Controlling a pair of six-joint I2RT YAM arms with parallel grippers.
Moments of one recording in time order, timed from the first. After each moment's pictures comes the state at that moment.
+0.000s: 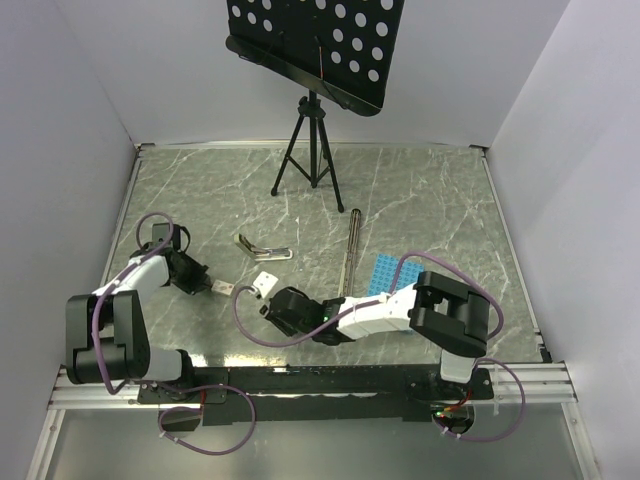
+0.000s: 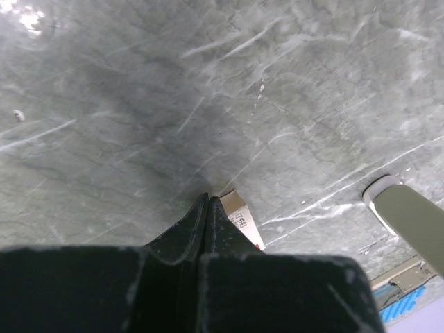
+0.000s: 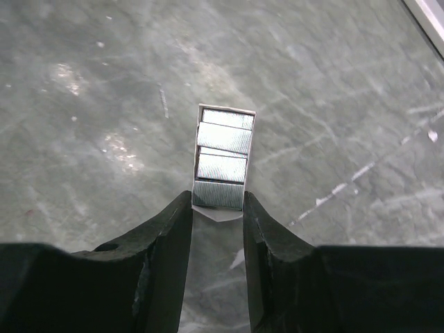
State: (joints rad) left arm 0.10 1.36 0.66 -0.48 0.10 -0.88; right arm 1.27 1.78 0.91 0.13 0.30 0.15
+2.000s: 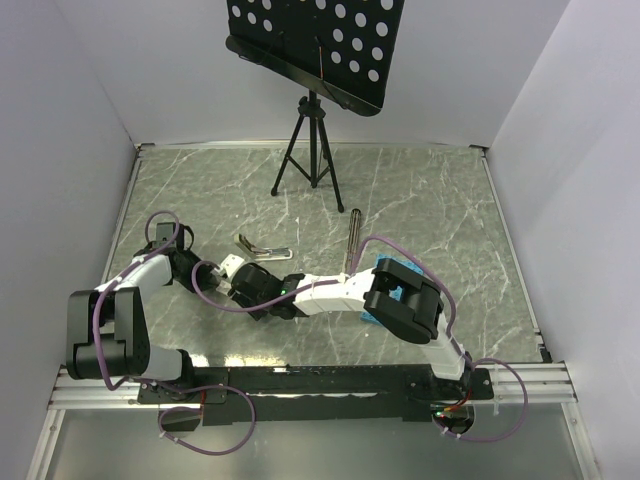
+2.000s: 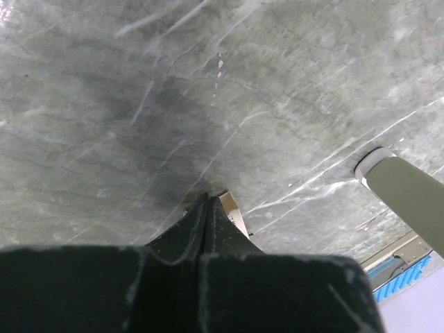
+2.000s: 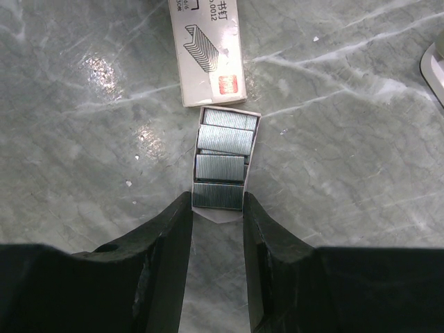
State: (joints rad) left arm 0.07 1.39 0.66 -0.44 0.17 -0.84; right arm 1.21 2.08 1.38 -0.12 0.16 0.17
